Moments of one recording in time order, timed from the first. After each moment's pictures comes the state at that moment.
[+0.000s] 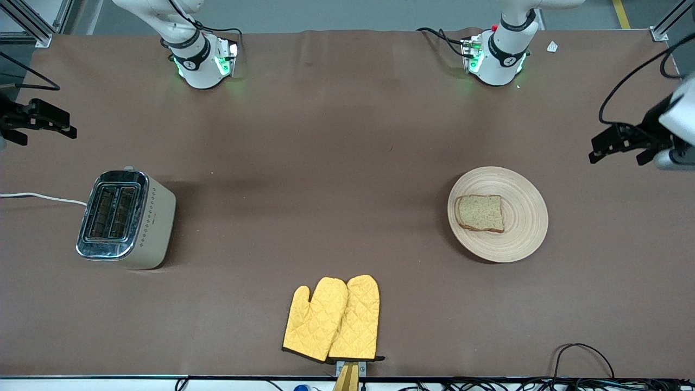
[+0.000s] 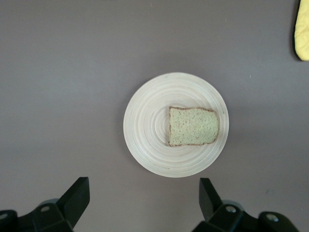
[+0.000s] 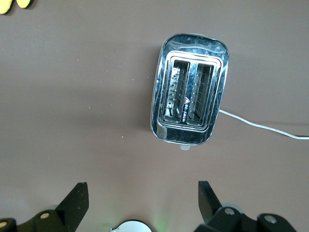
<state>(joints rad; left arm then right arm) -0.10 0.03 0.11 -1.67 -0.08 1.71 0.07 -0.10 0.05 0.04 -1.45 0.01 1.39 -0.19</state>
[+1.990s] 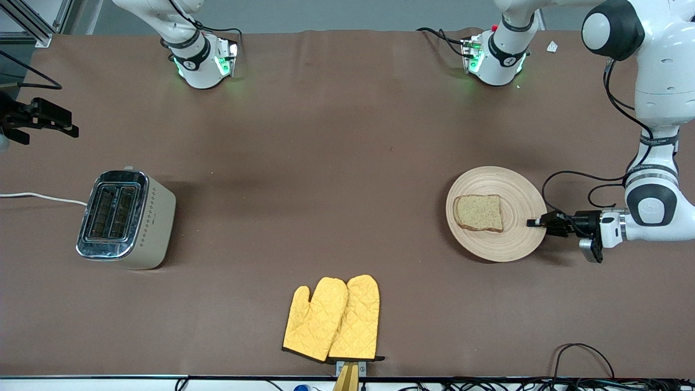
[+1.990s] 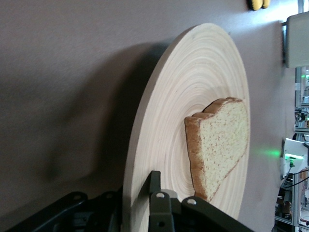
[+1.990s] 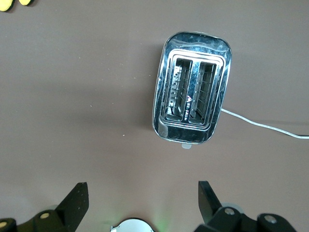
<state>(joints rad) 0.22 0.82 0.10 -1.57 -0.81 1.74 1.05 -0.10 0.05 0.04 -1.45 0.01 1.38 -0.19</state>
